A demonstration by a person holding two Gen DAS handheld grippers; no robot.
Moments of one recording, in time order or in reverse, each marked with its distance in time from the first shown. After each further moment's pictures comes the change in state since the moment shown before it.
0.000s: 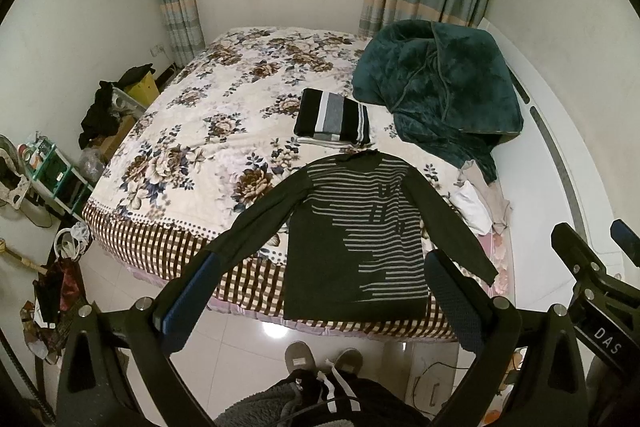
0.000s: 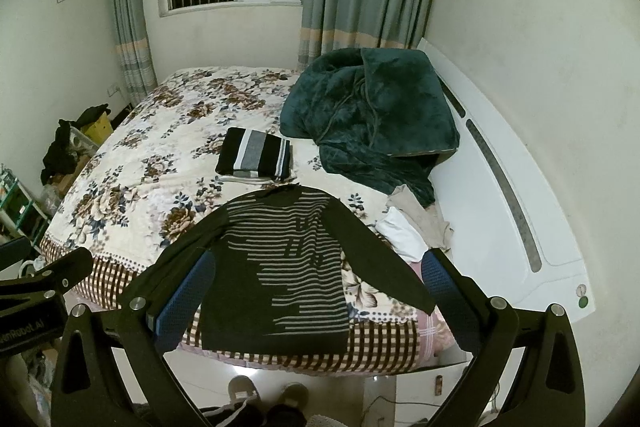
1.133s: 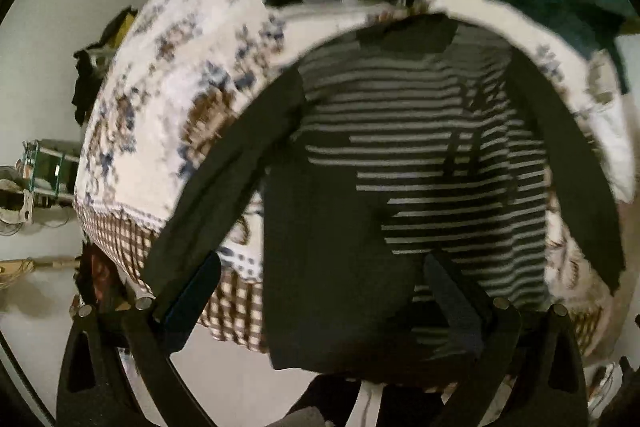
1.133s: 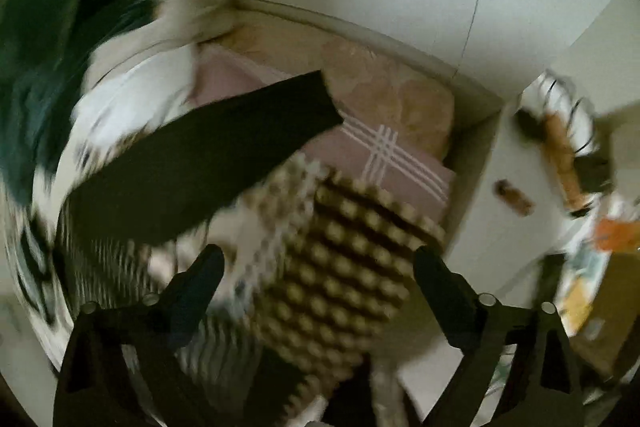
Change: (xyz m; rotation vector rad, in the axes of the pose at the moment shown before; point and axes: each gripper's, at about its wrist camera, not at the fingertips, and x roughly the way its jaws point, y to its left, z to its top) left arm 0.493 -0.087 -0.005 0.104 0.440 0.285; right arm 0.520 -0.378 -0.346 1.210 0.593 -0.293
